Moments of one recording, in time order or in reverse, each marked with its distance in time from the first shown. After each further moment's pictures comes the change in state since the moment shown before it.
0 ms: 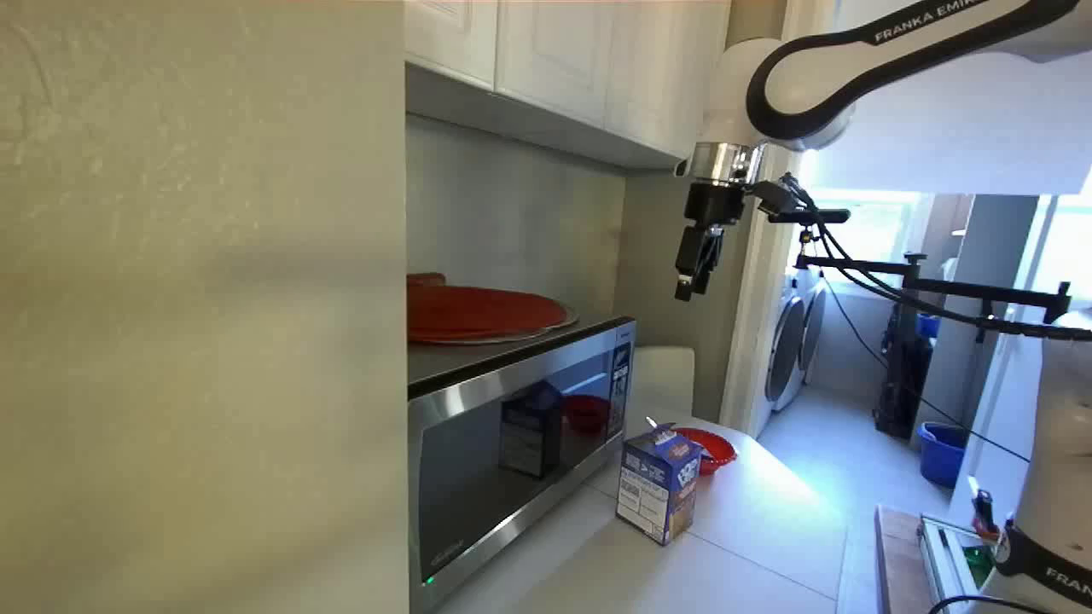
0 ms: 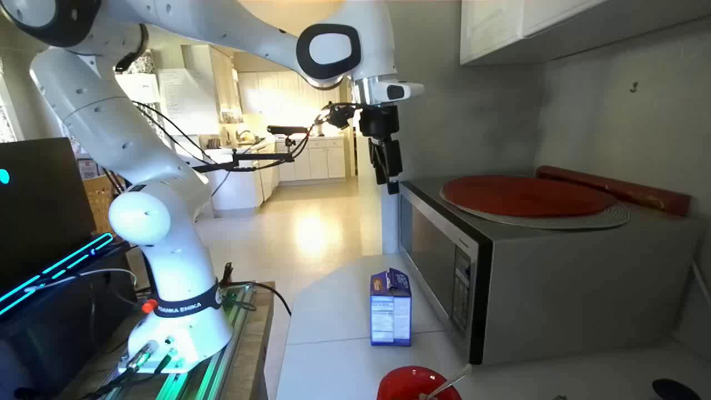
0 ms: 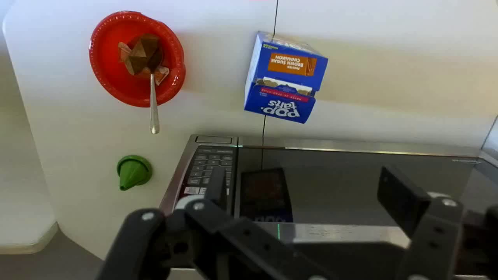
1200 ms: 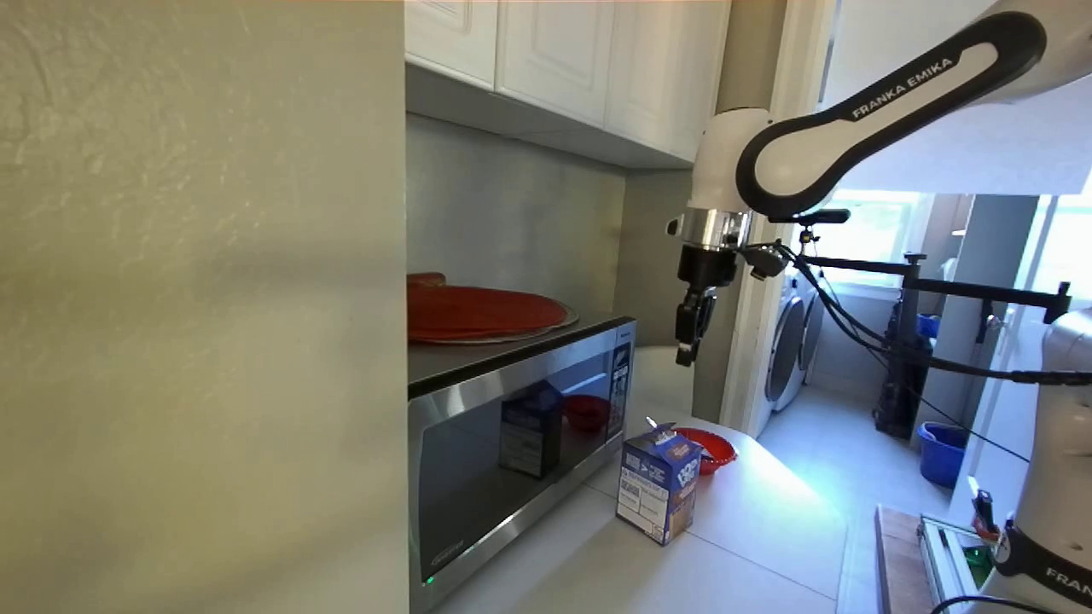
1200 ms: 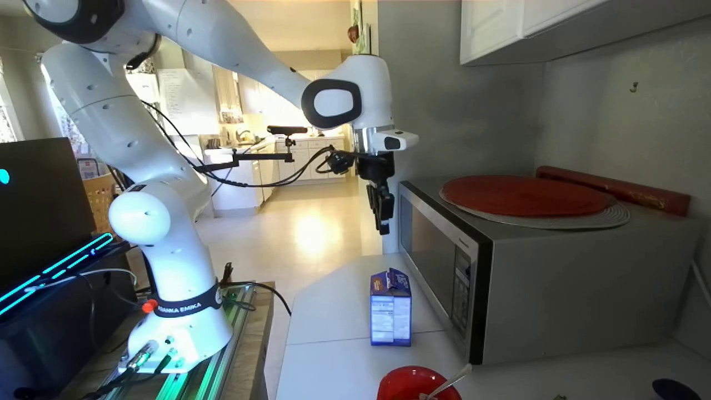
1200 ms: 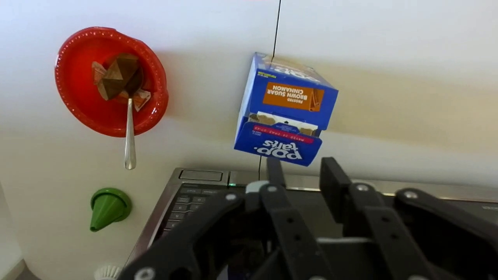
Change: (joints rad) arm 0.000 0.076 0.030 -0.159 -0.009 0.199 0.018
